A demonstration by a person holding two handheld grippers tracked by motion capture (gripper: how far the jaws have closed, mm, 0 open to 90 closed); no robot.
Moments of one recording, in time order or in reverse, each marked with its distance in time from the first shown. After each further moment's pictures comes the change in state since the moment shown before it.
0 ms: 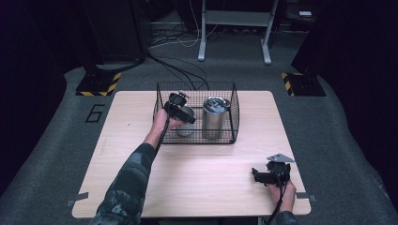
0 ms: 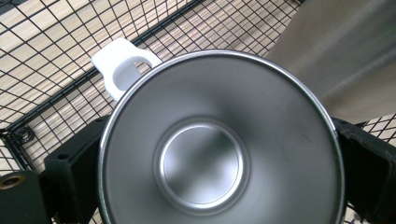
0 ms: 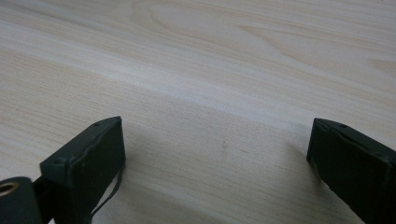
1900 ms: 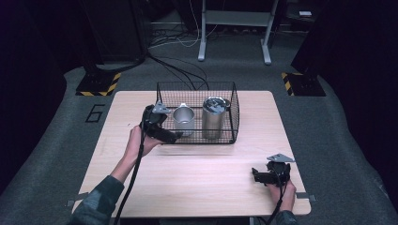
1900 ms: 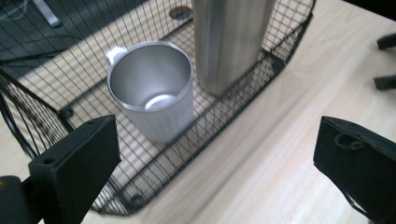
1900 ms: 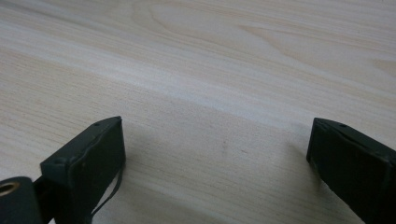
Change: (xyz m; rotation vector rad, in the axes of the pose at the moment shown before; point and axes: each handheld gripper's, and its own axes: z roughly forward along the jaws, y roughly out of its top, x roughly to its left) left arm -0.061 -0.082 -0.133 -0.221 0.014 0.095; right arm 0.000 0.000 0.000 -0.002 0.001 0.000
